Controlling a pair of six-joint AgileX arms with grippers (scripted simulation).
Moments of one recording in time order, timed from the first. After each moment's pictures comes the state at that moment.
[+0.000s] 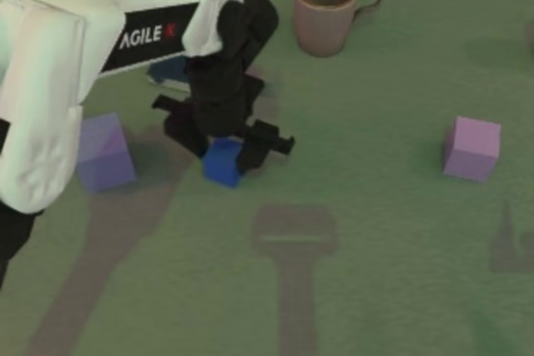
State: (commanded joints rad) left arm -0.51 2.41 1.83 -0.99 0.01 -0.04; right arm 0.00 0.00 0.00 0.00 0.00 0.00
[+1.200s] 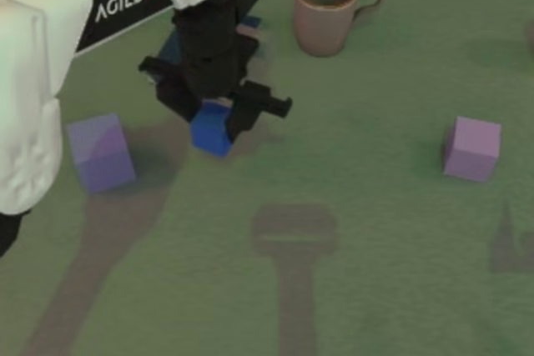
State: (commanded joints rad) left arm -0.49 2.33 2.01 -1.22 0.00 -0.04; right arm 0.00 0.00 0.00 0.00 0.00 0.00
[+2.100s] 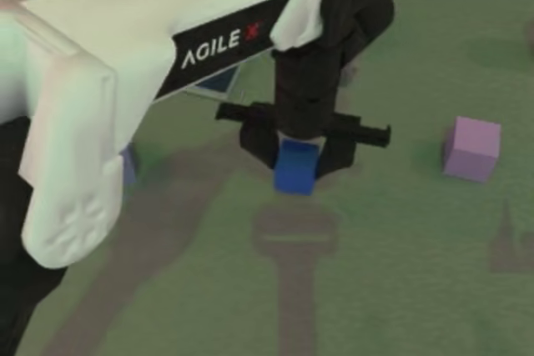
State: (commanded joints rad) left arm -0.75 2.33 2.05 -1.28 -0.01 -0.50; right arm 0.00 0.00 0.00 0.00 0.00 0.00
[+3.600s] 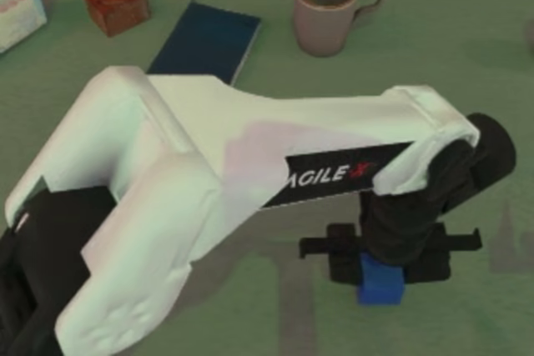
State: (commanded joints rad) left arm -1.04 2.33 1.83 -1.06 -0.02 -1.03; right arm 0.00 0.00 0.00 0.00 0.00 0.00
